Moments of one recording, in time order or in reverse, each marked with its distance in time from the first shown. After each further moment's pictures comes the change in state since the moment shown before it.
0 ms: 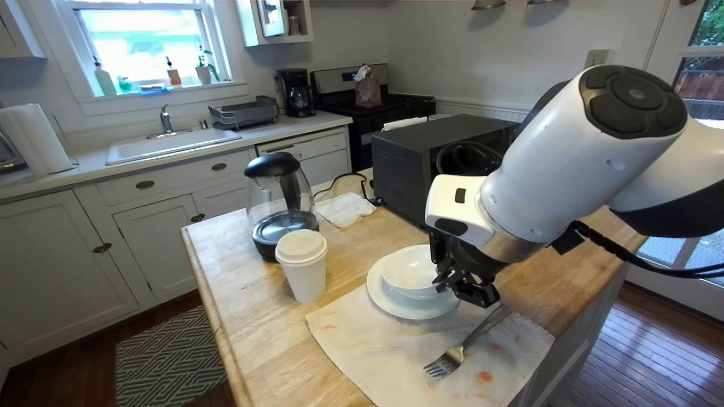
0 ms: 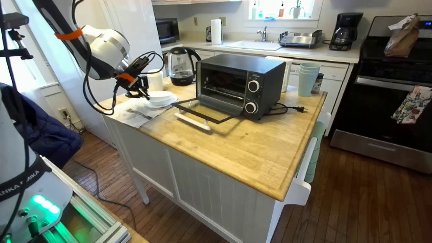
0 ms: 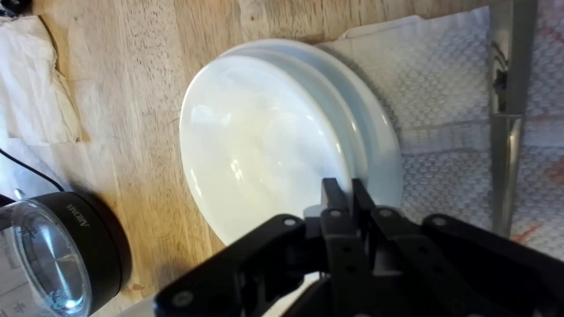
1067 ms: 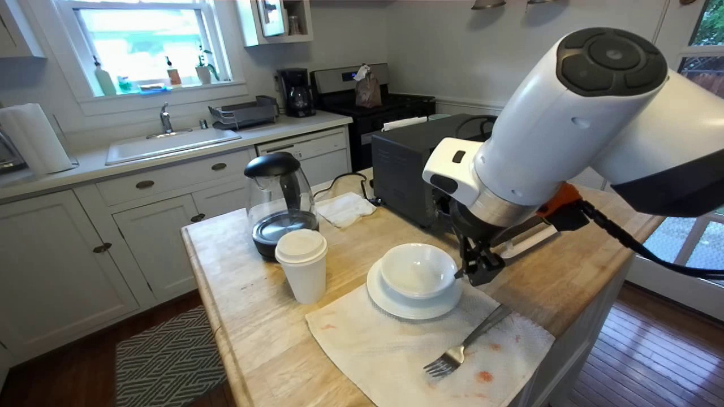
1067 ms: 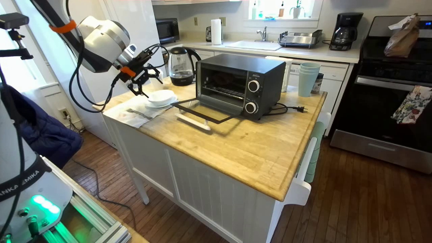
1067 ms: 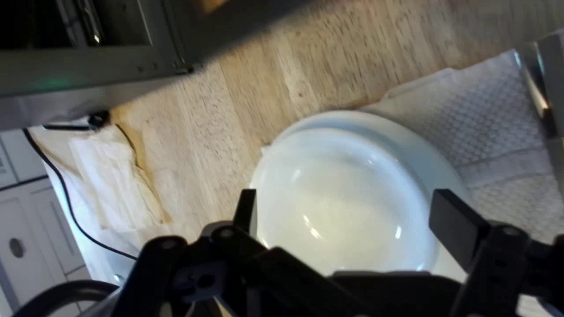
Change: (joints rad) arm -0.014 -0.073 -0.016 -0.004 0.157 -0.114 0.043
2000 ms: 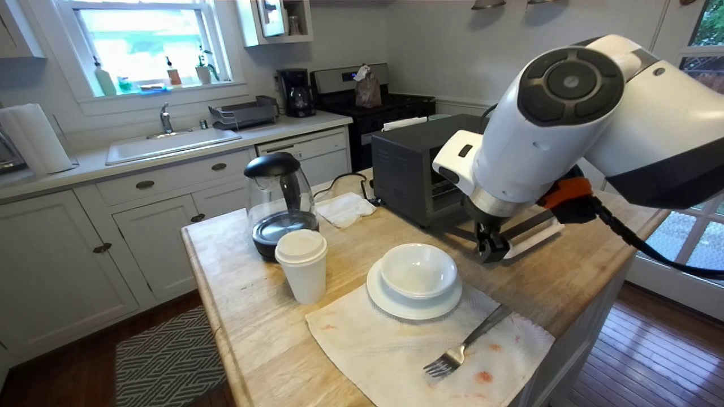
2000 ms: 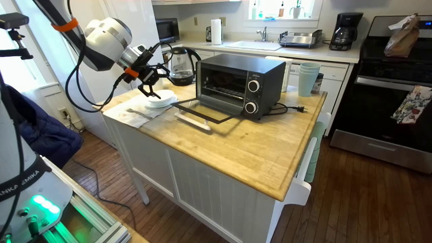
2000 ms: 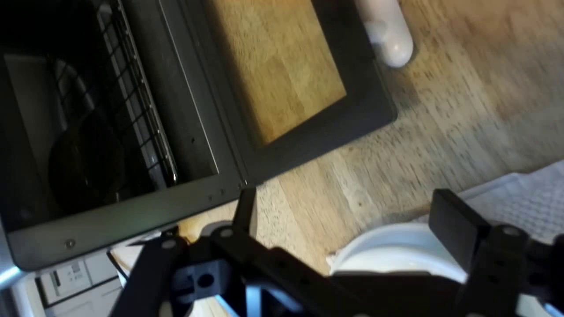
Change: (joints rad) arm 0.008 0.005 -0.024 0.015 -0.006 -0.239 0.142
